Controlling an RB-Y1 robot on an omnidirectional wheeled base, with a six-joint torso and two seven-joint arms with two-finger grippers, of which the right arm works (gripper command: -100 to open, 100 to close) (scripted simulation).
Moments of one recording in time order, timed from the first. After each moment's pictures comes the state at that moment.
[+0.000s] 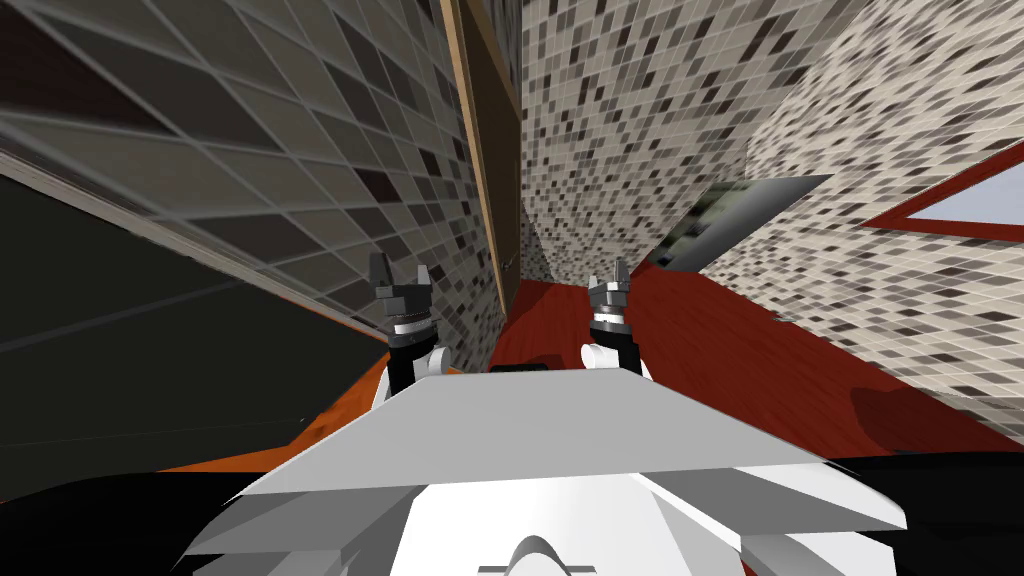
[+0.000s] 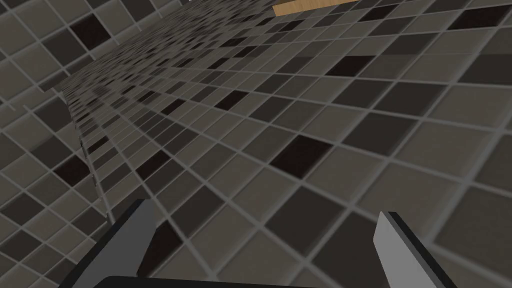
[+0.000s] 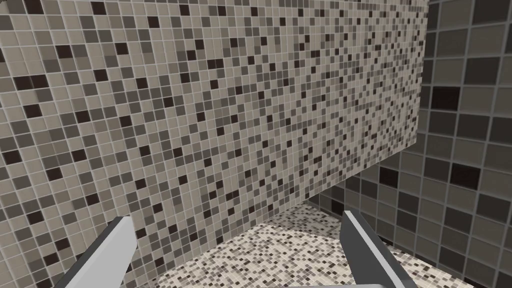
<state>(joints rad) 0.49 0.05 -0.02 -2.22 -0.02 -0.42 0.00</state>
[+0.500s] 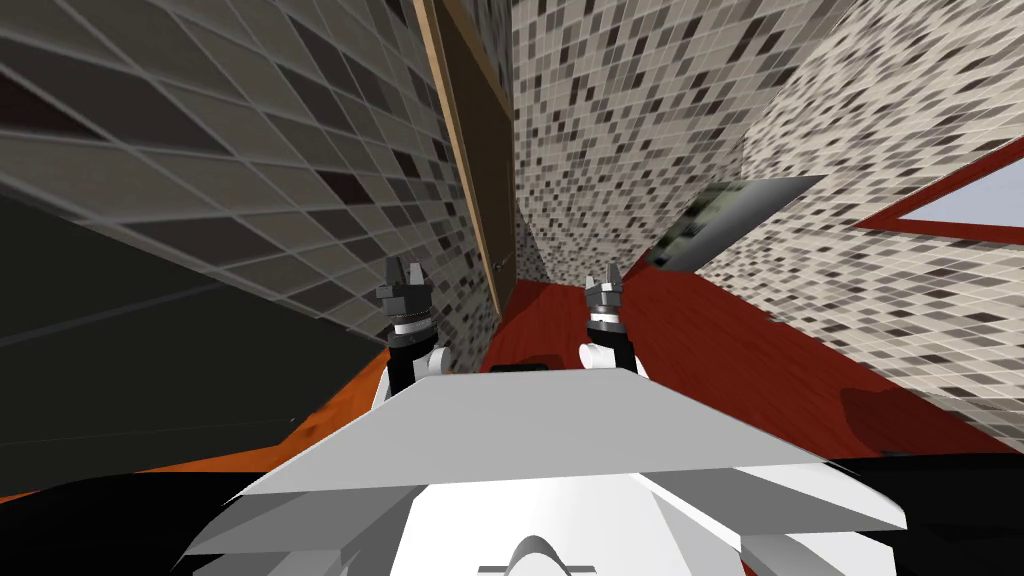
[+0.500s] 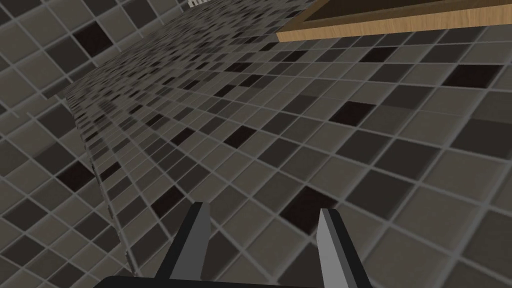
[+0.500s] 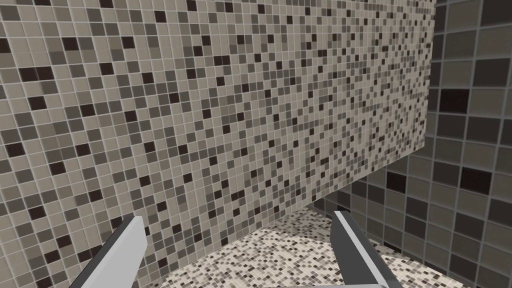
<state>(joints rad) 0.47 0.03 -0.01 -2.18 -0.02 -0.43 0.00</state>
